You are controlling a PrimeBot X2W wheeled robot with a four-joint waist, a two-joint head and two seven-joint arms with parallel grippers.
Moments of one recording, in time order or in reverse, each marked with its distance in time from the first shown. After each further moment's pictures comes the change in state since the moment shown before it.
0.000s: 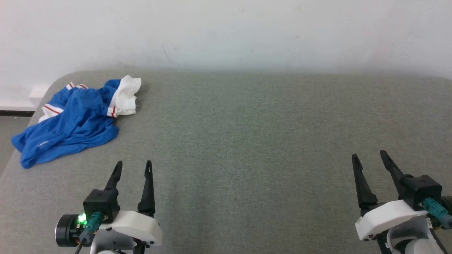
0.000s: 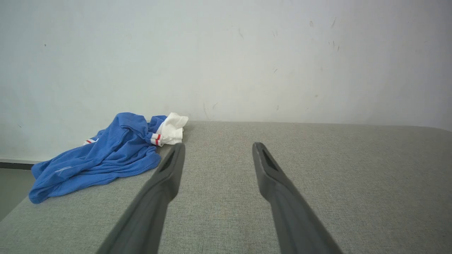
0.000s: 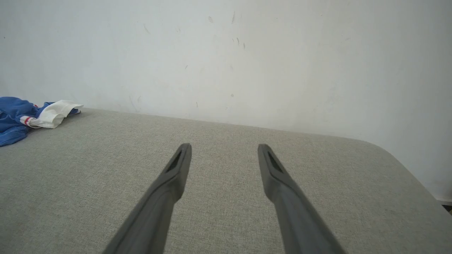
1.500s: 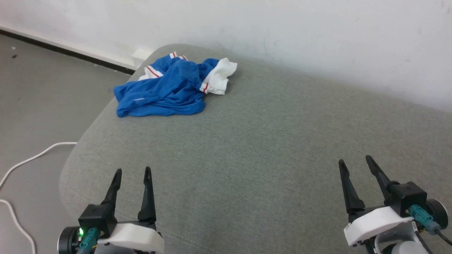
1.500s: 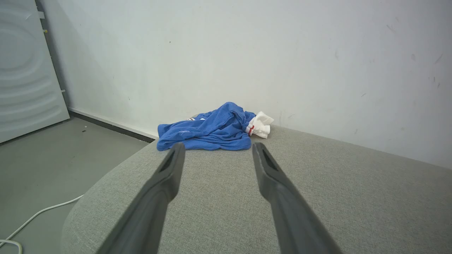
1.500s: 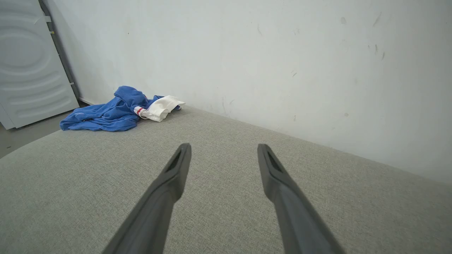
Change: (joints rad) left arm 0.044 0.000 -0.024 -0.008 -0.075 0.025 -0.091; right arm -0.007 0.001 0.050 0.084 0.014 0.000 -0.090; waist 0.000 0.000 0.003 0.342
